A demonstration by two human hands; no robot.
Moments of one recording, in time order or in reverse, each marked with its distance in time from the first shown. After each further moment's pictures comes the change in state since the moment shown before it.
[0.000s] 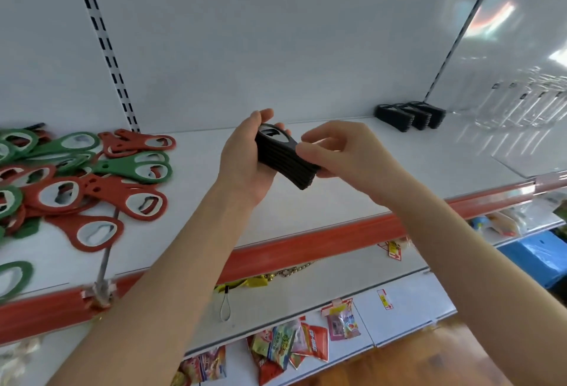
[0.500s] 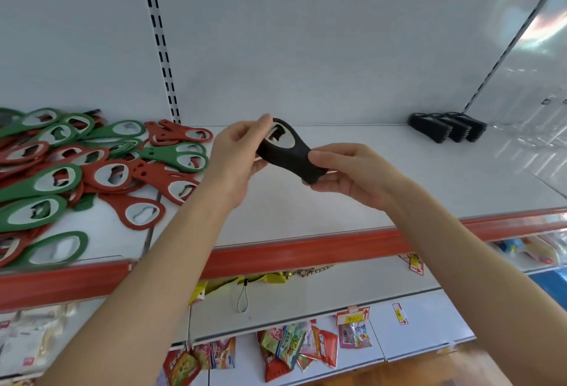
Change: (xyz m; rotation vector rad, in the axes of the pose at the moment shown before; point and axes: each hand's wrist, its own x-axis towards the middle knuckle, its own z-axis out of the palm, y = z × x) left_hand -0.016 0.037 -0.042 0.571 0.153 0.185; right_hand 0.025 0.014 0.026 0.502 -0.341 0.188
